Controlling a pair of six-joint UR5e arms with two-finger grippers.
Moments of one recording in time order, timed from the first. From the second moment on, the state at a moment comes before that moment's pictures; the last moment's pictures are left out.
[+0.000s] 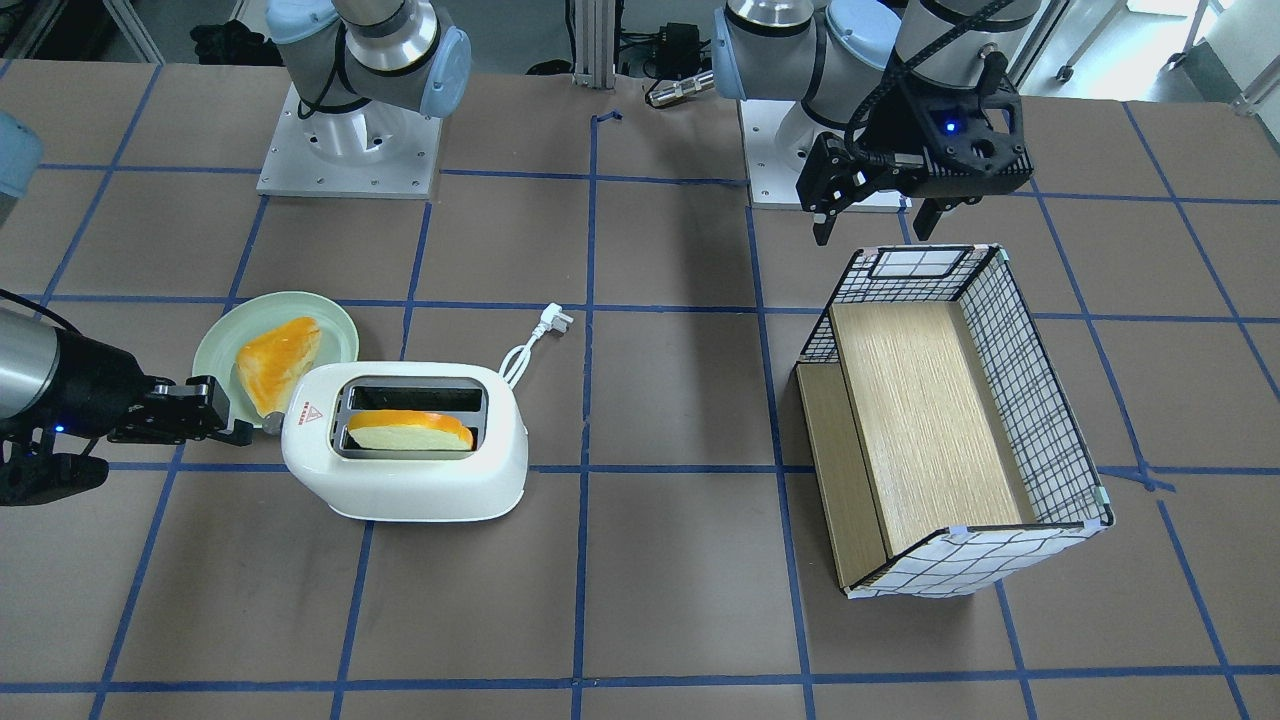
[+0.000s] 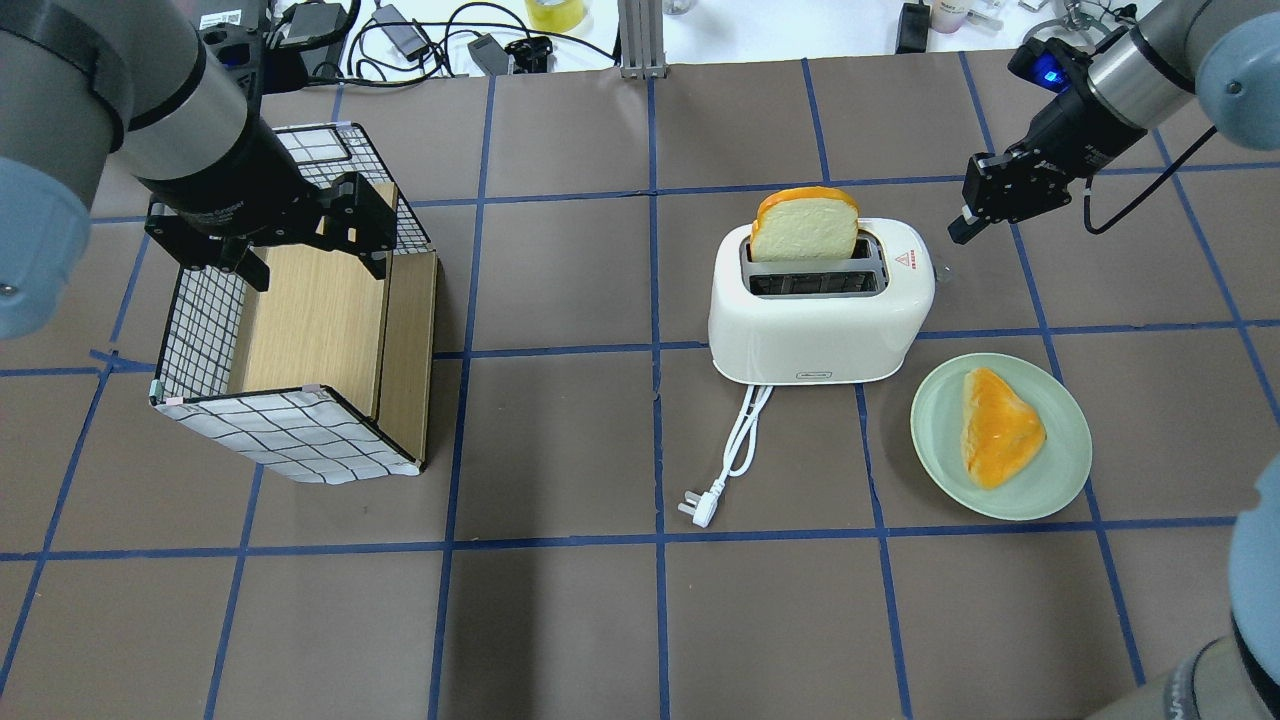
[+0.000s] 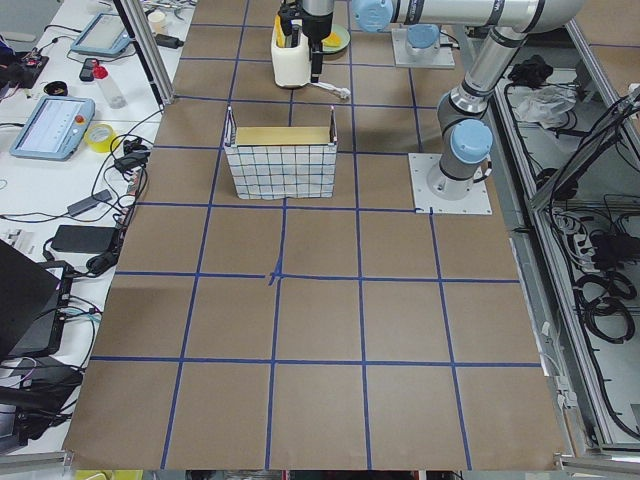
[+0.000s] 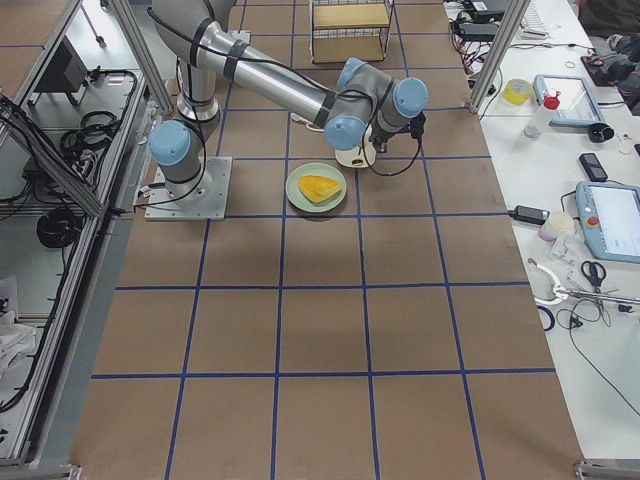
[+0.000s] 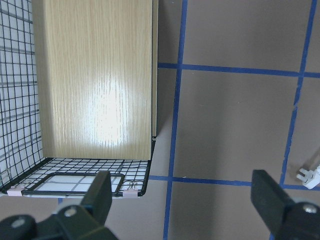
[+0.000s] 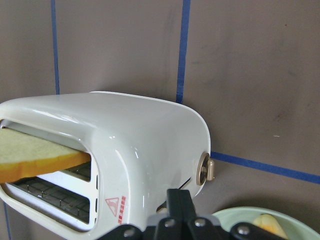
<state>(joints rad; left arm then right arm) -1.57 -1.47 -1.67 -1.51 1.59 -0.08 1.23 -1.23 1.56 -1.62 -1.16 -0.49</state>
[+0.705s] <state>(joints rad) -1.57 -1.47 -1.67 -1.51 1.59 -0.08 1.23 -1.23 1.57 -1.62 -1.13 -0.49</state>
